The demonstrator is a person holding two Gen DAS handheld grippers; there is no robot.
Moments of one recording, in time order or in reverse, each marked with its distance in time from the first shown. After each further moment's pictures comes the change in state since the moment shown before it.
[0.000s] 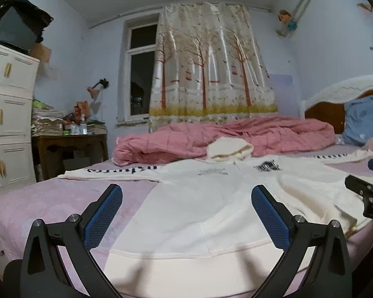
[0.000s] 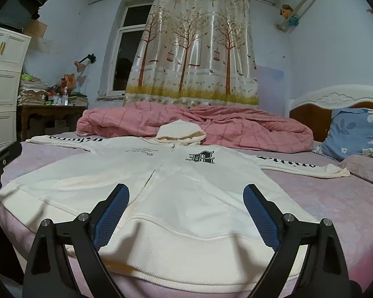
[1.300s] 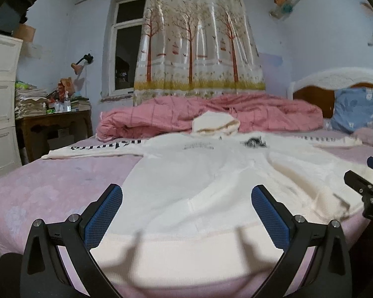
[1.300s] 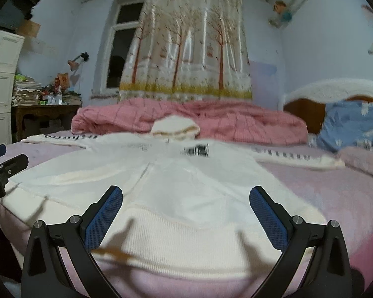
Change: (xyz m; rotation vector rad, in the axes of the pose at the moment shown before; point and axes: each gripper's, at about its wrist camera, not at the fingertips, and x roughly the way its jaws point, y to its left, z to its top) left arm 0.011 0.003 -0.007 0.003 0.171 -0.100; right arm -0.009 0.001 -0.010 0.039 0.044 -0.034
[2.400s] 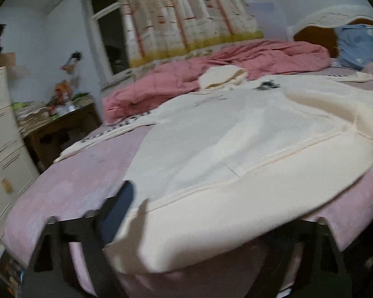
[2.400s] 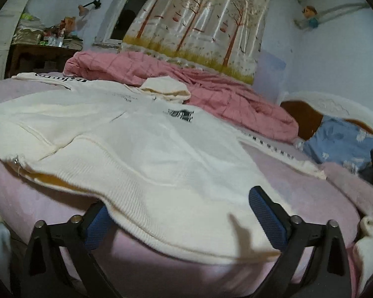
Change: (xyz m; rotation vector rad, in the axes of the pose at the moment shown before) left arm 0.040 0.005 -0.032 0.243 0.189 0.069; right arm 0.029 -0.025 -0.017 -0.278 0.165 -0.099
